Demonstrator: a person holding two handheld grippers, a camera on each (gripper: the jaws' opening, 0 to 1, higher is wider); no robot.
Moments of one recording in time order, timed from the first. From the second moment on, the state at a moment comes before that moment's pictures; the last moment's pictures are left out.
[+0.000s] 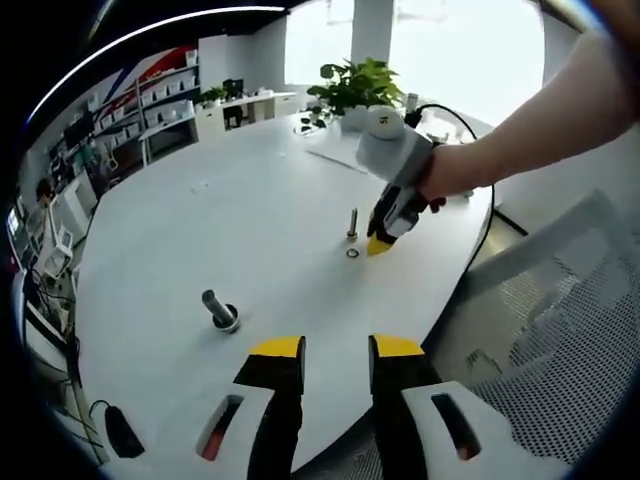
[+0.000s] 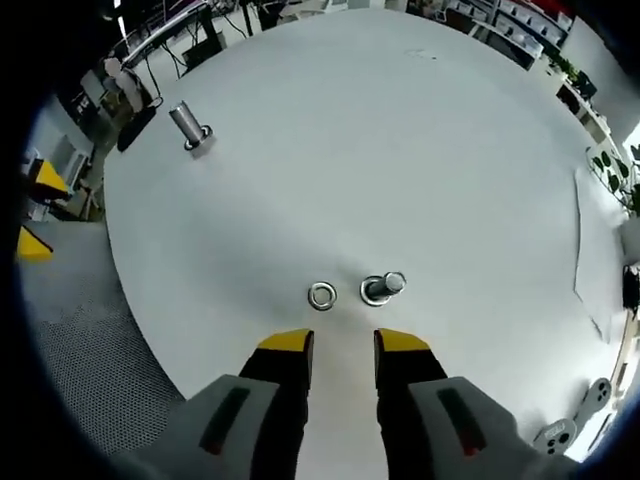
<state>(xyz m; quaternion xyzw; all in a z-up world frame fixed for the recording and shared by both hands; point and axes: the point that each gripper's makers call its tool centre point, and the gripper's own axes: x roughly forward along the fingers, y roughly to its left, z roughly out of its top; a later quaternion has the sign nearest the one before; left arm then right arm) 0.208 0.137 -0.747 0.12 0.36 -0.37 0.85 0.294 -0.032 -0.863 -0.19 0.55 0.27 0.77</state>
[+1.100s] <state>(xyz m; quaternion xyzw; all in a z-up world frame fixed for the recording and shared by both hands) 0.207 0.138 -0.748 0.12 0.36 -0.37 0.85 0.294 -0.008 -0.867 -0.24 0.53 0.33 0.75</state>
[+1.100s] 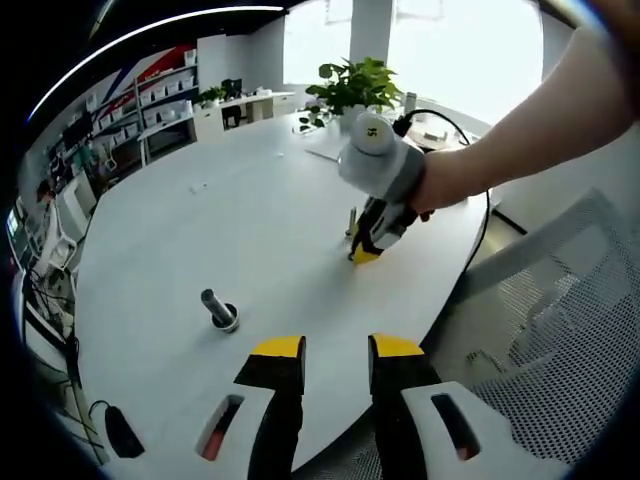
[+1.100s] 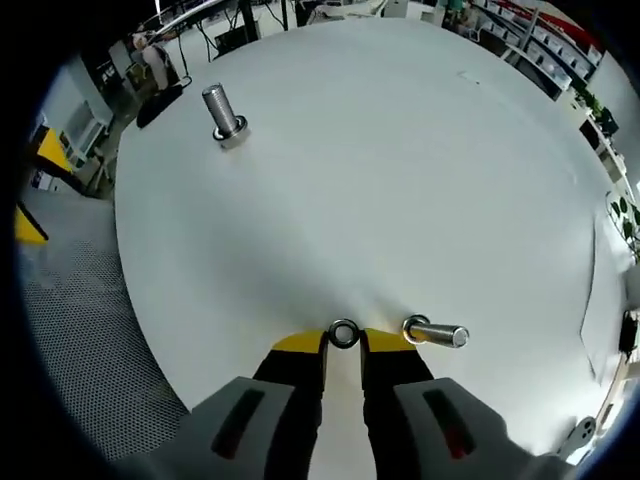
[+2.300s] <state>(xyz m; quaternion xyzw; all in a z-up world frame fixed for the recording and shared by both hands) 0.207 0.136 -0.746 0.13 0.35 -0.38 0.85 0.282 -0.024 -0.860 -0.22 0.54 0.30 0.76</state>
